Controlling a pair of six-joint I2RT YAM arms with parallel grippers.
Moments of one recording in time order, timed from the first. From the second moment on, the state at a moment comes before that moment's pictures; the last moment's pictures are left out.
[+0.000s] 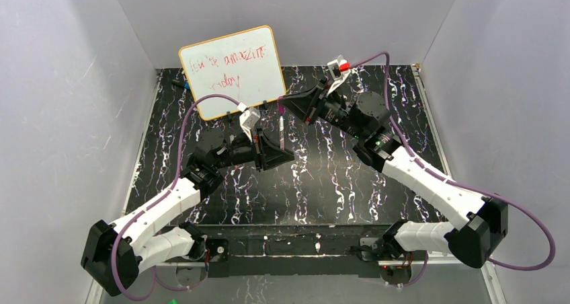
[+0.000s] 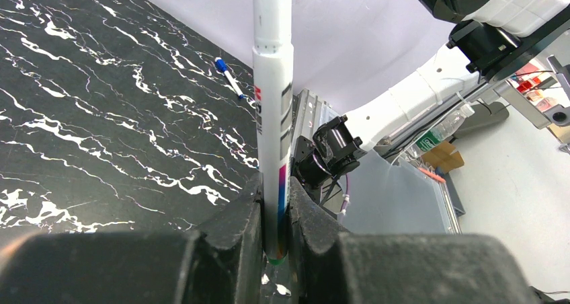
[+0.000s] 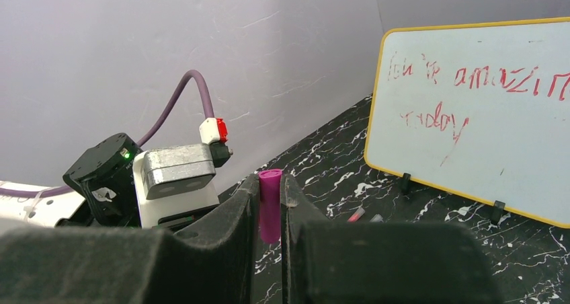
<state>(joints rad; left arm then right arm) -0.63 1.02 0.66 0.41 0.72 -0.59 0.76 1.22 1.11 0.33 -0.31 0.47</state>
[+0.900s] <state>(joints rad) -0.63 1.02 0.66 0.41 0.74 -0.59 0.76 1.22 1.14 0.33 -0.33 0.47</state>
